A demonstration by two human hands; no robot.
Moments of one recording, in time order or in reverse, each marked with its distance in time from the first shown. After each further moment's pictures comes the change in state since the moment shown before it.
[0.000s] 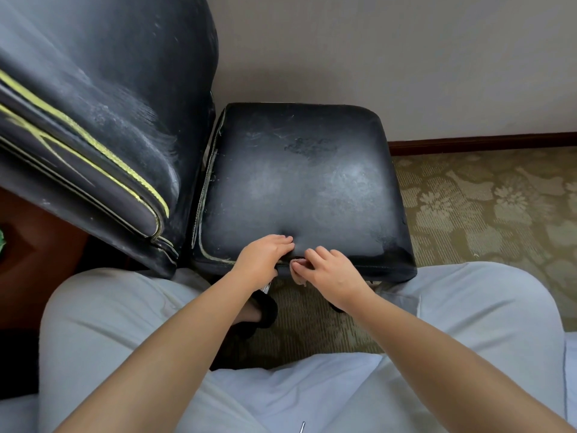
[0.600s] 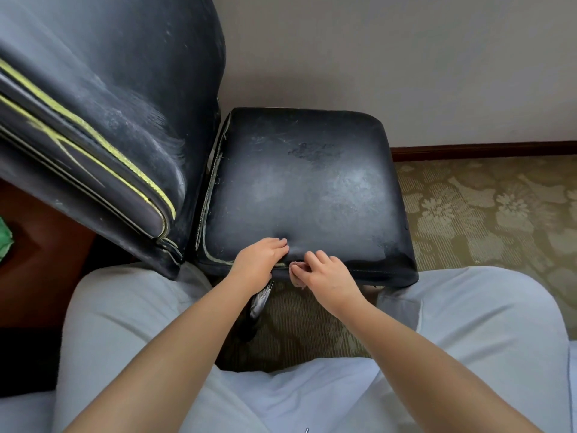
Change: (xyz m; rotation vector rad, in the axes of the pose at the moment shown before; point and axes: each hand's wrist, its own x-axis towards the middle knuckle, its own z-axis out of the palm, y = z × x) left_hand -0.011 -0.002 -0.006 0.077 0.011 -0.029; right_hand 0.007 -0.013 -0.003 0.087 -0.121 0.126
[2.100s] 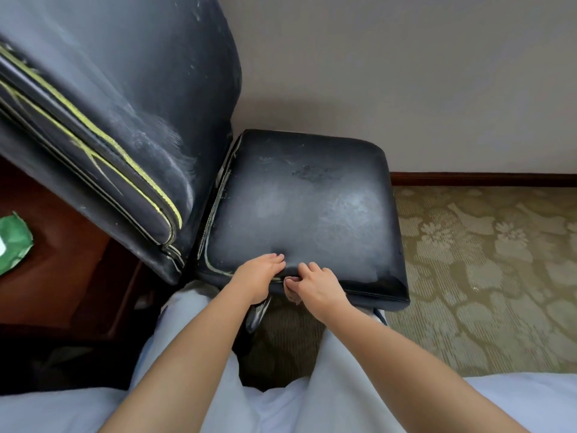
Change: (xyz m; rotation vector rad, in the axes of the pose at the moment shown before) left_hand 0.001 0.005 -0.011 -0.049 -0.151 -0.084; right_hand 0.019 -0.003 -0.029 0.029 -0.296 0.020
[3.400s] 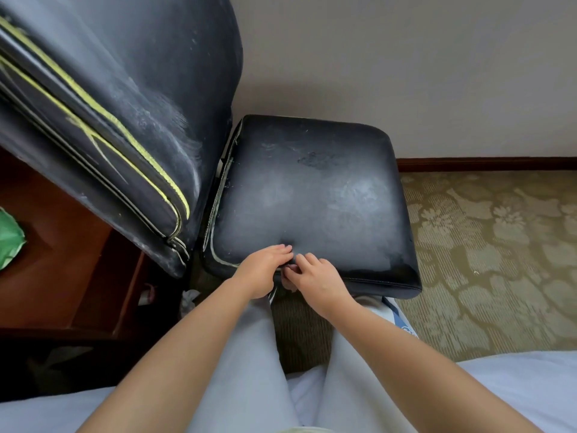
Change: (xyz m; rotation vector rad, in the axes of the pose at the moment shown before) left_hand -0.002 -0.027 0.014 -0.196 0.126 0.120; right_hand 0.017 -0.019 0.021 -0.090 0.373 -0.031
